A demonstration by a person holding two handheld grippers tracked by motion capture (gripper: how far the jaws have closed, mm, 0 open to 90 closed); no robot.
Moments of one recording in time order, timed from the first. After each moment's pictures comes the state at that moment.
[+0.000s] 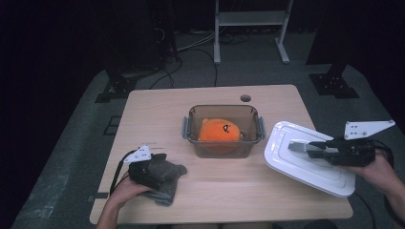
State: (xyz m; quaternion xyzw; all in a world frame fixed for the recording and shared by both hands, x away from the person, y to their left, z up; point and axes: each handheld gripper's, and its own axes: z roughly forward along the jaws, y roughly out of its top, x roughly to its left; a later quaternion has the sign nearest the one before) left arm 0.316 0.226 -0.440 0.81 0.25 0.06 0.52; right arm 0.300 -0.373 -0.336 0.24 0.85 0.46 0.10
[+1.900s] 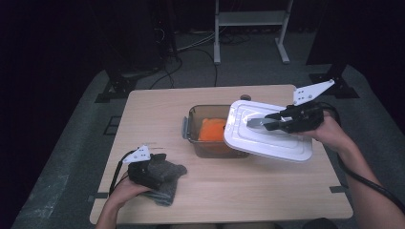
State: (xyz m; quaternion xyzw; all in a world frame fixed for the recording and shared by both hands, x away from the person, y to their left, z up) left arm 0.315 0.228 -0.439 0.81 0.25 0.06 0.52; right arm 0.379 -0.267 -0.286 0.13 0.87 0.47 0.07
